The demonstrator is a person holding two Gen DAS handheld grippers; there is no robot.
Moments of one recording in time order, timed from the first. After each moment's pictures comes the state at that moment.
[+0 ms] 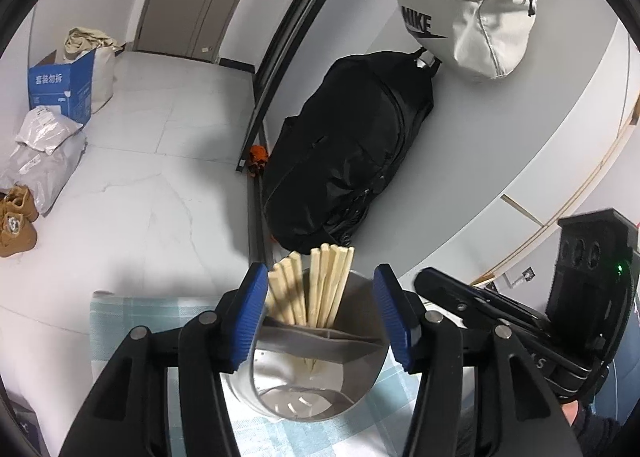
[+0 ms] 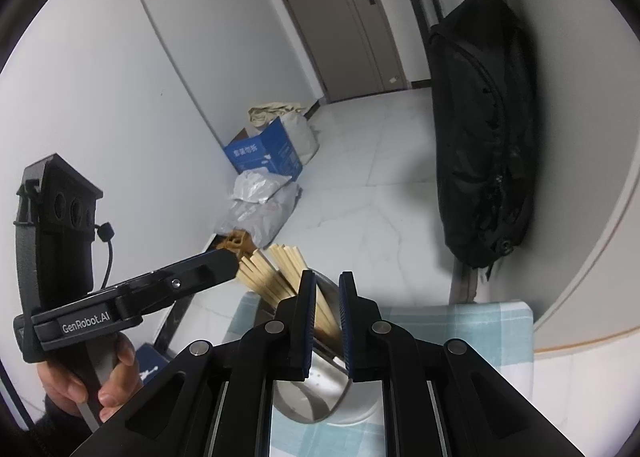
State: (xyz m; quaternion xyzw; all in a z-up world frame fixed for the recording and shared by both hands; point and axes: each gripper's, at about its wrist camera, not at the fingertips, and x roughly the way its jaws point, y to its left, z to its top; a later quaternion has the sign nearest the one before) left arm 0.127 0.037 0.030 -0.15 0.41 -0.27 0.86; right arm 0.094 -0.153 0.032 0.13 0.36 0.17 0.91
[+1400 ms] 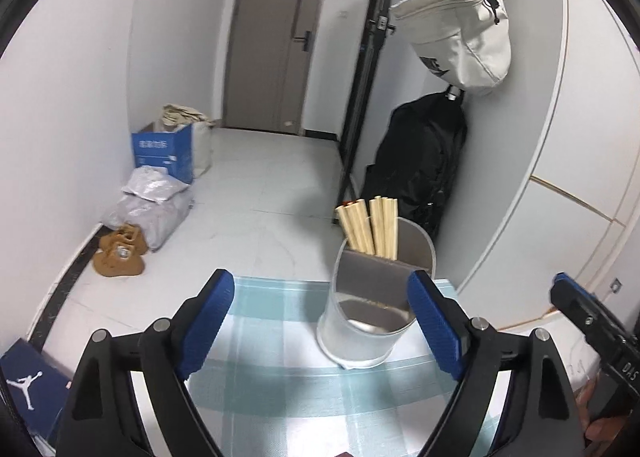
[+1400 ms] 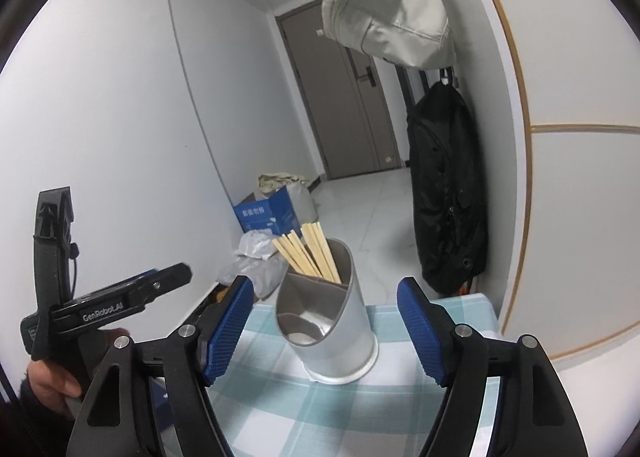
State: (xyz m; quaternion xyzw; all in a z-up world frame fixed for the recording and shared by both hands) left arm -0.015 0.059 0.038 -0.06 0.29 -0.10 0.95; right arm -0.073 -0.170 0.040 0.12 0.20 0.14 0.96
